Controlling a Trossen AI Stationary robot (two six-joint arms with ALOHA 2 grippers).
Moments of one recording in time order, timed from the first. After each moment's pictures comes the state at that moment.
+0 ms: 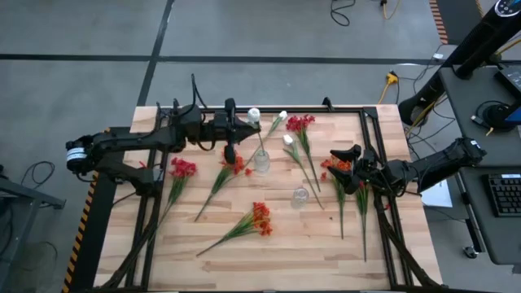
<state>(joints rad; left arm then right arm) 0.29 1.26 0.92 0.44 0.23 0.07 0.29 0.48 0.04 0.56 0.63 0.28</state>
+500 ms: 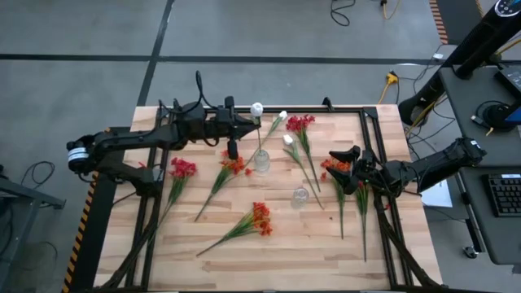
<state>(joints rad) 0.32 1.29 0.92 0.41 0.21 0.05 0.29 0.48 0.04 0.53 0.63 0.31</state>
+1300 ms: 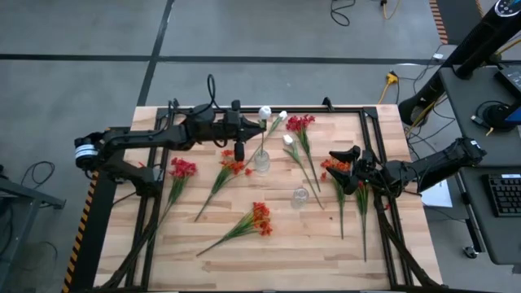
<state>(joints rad) 0.32 1.37 0.92 0.43 0.21 0.03 0.29 0.48 0.04 0.53 0.63 0.31</state>
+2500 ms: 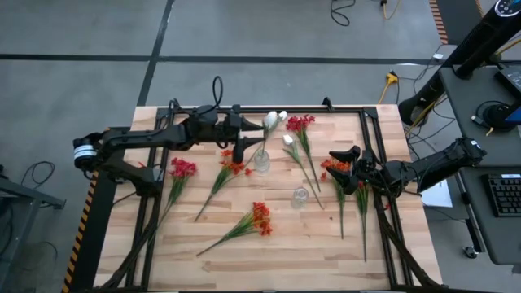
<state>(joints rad) 0.32 1.34 0.92 0.25 0.23 0.02 0.29 0.48 0.04 0.53 0.63 0.31</state>
